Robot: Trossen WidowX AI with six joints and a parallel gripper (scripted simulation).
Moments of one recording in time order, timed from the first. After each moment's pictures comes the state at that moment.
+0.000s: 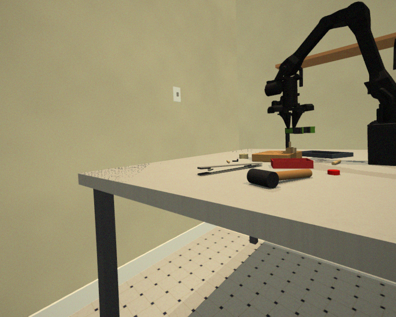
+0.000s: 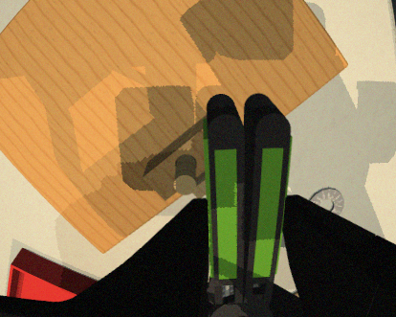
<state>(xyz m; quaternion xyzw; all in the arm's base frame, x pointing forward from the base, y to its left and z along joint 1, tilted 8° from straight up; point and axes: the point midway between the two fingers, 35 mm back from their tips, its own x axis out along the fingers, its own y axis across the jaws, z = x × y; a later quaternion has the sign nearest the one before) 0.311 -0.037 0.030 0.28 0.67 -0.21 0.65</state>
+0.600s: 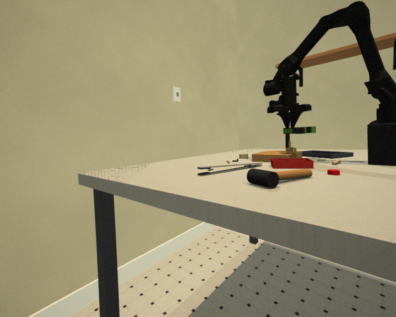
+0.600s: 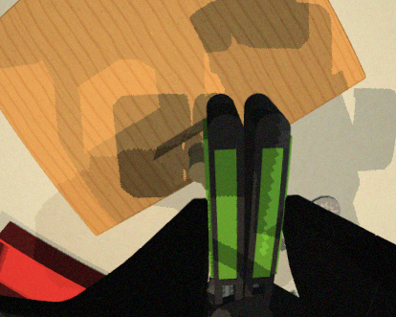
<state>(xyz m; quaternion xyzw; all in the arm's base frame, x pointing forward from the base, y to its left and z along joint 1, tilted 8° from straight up) 0.314 -0.028 0.031 0.23 0.69 -0.16 0.67</state>
